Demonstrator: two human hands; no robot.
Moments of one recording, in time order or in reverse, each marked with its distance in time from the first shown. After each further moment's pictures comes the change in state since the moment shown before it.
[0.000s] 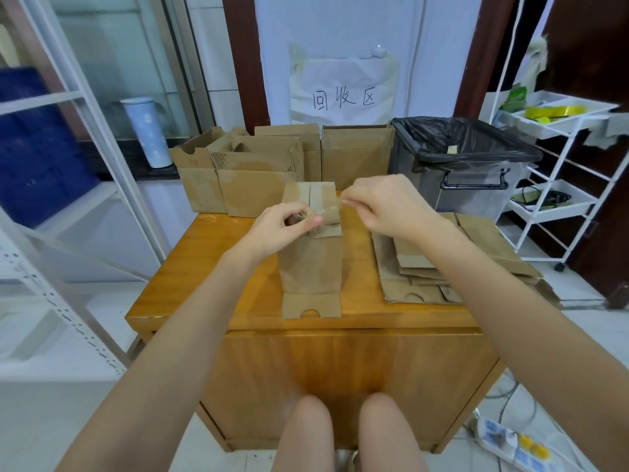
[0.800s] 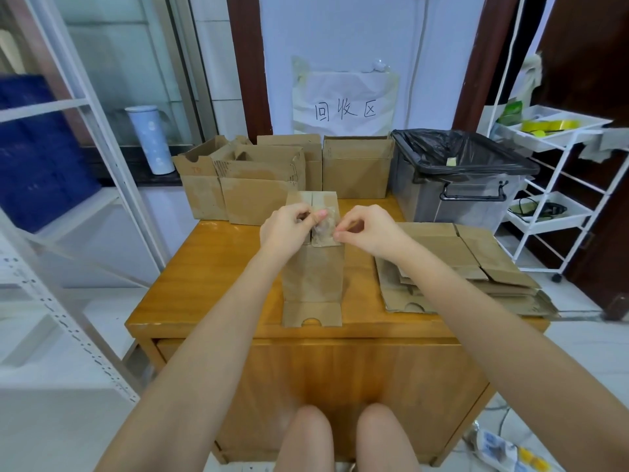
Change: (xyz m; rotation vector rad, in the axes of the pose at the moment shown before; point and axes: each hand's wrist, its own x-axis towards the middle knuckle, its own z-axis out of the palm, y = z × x) left_hand 0.018 0.008 0.016 0.216 0.270 -0.195; right_hand 0.003 -0.016 0.031 0.675 -0.125 0.488
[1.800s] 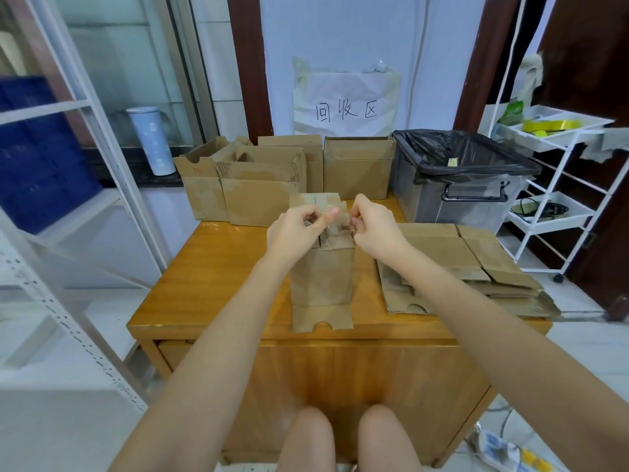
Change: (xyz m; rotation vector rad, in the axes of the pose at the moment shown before) left_hand -0.009 0.012 0.004 -0.027 -0.007 -0.002; right_hand 0.005 0.002 0.006 -0.194 0.142 0.054
